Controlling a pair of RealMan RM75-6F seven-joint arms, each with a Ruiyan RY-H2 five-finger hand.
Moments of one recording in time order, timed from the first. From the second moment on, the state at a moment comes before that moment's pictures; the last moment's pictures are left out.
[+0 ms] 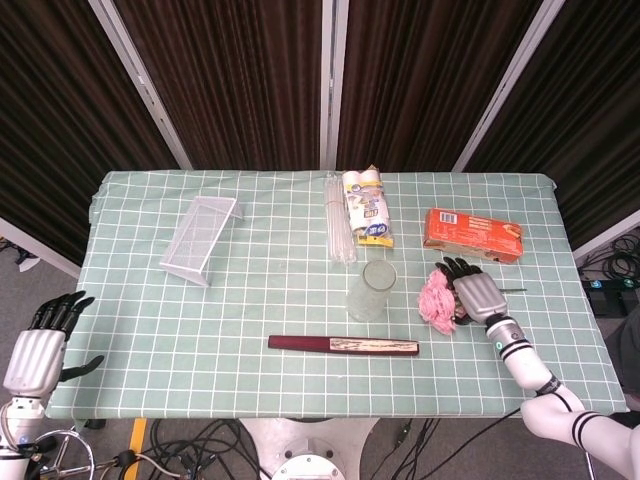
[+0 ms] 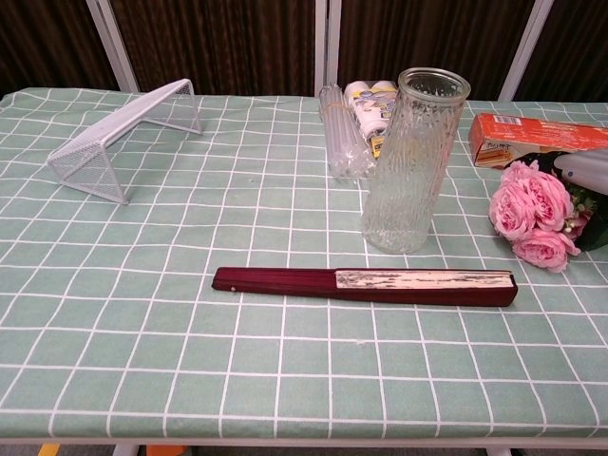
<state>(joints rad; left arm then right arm) -0.09 -1.29 -0.01 -1.36 1.55 1.52 -0.12 0.57 -1.51 0.08 -1.04 -1.37 0.81 0.00</state>
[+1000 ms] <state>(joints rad) -0.09 -1.29 0.00 -1.38 1.55 1.50 -0.09 0.52 -1.20 0.19 -1.42 -1.40 1.09 0.14</state>
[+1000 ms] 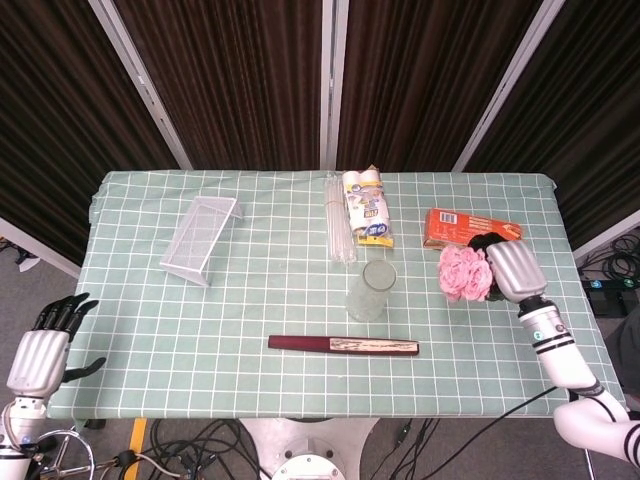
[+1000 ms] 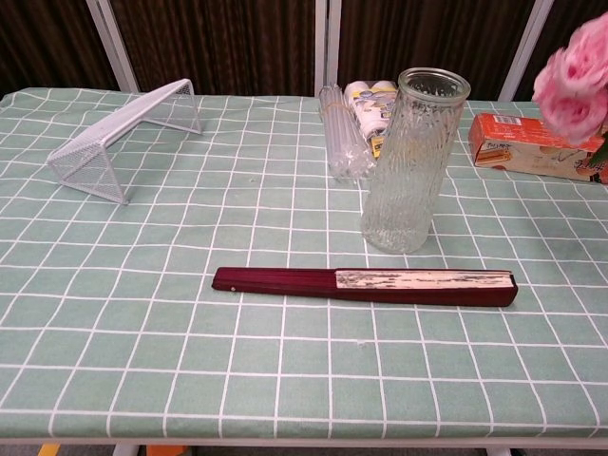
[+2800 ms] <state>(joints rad) -0.08 -1.29 0.00 -1.34 1.54 1.49 -0.14 0.61 -1.49 0.35 -1.56 -1.36 1.27 0.79</state>
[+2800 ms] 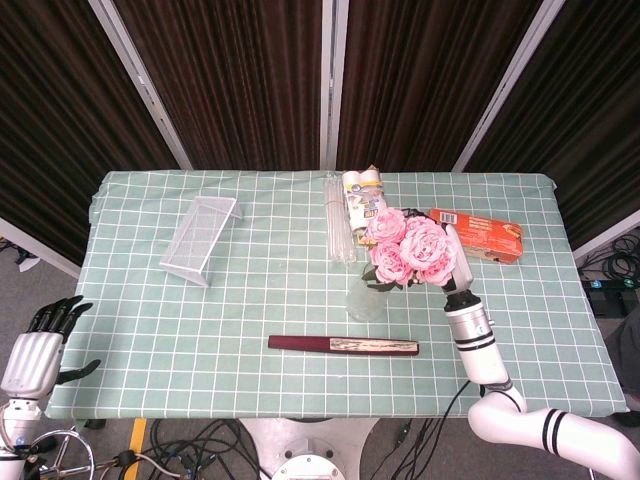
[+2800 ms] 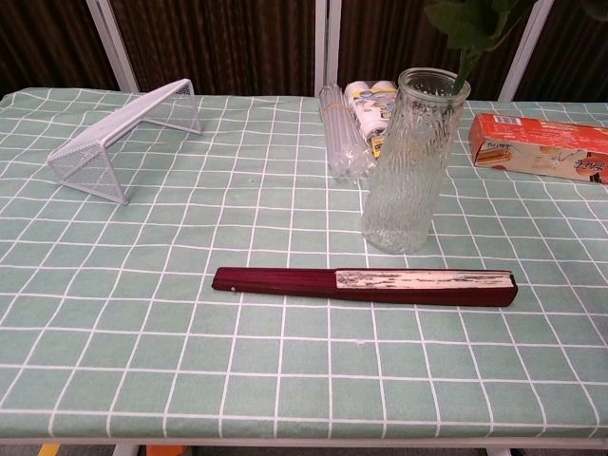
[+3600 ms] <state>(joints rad) -0.08 -1.29 0.00 -1.33 1.54 1.49 -0.16 0.63 -1.42 0.21 -1.38 -1.53 1.17 0.95</state>
